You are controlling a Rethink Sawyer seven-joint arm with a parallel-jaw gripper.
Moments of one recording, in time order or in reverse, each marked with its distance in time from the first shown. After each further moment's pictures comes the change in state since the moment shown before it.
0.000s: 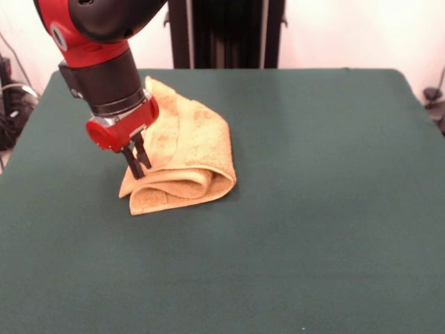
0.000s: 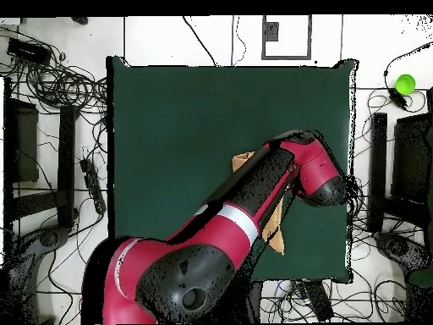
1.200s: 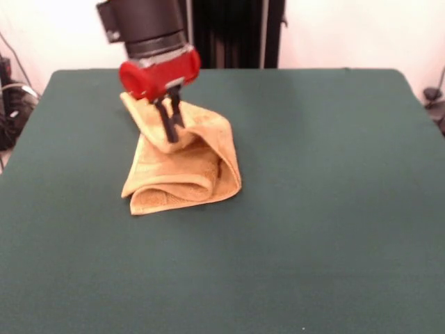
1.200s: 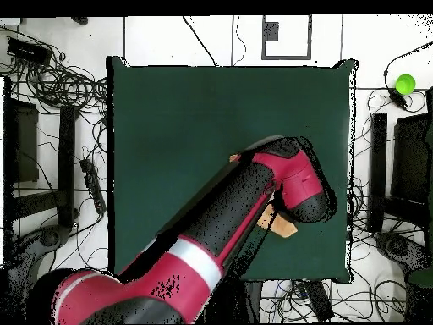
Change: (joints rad) arm 0.147 -0.195 -0.025 0.183 0.119 0.075 0.000
